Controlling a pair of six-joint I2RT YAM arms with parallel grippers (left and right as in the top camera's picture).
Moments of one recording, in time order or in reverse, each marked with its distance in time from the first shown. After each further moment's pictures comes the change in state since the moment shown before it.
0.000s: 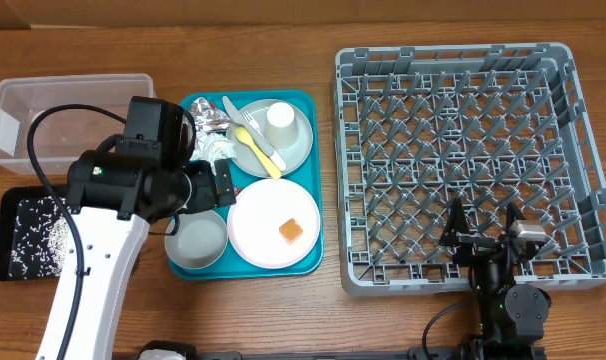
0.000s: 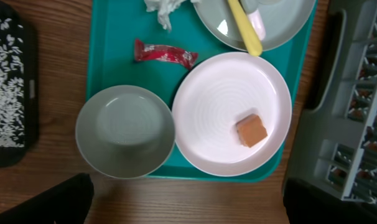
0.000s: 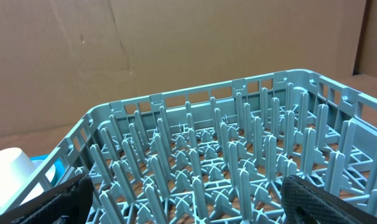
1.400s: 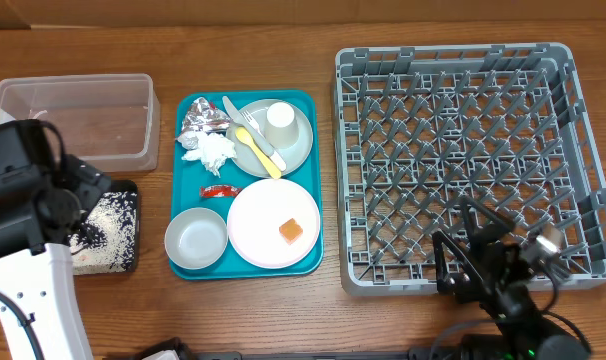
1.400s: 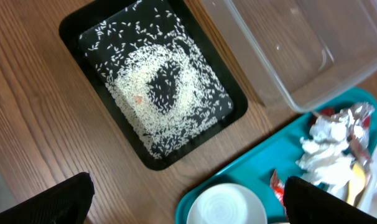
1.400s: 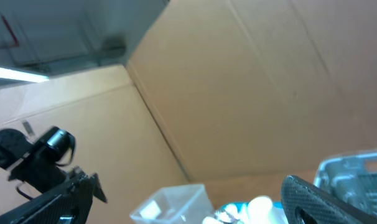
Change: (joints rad) left arm 0.507 -0.107 0.011 0.019 -0.301 -0.304; right arm 0.000 0.003 0.172 0.305 -0.592 0.647
